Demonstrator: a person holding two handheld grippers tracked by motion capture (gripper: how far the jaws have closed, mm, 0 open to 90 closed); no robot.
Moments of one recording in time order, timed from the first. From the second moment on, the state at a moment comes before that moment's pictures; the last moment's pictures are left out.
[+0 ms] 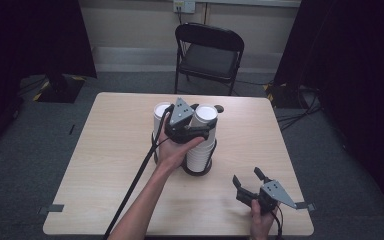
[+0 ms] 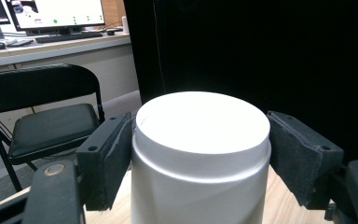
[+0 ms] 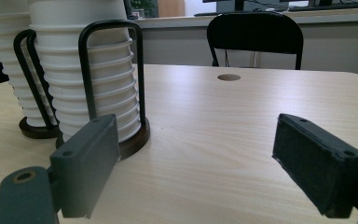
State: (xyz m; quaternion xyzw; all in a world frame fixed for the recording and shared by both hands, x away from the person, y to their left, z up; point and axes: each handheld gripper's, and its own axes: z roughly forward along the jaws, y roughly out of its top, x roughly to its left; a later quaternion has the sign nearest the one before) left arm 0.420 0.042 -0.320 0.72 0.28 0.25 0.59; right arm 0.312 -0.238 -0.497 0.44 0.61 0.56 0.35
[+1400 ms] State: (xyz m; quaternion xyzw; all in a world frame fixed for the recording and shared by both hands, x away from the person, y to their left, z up) left arm 0.407 0.059 -0.298 0.67 0.26 0.27 0.64; right arm 0.312 -0.239 -0.497 0.44 0.61 0.56 0.34
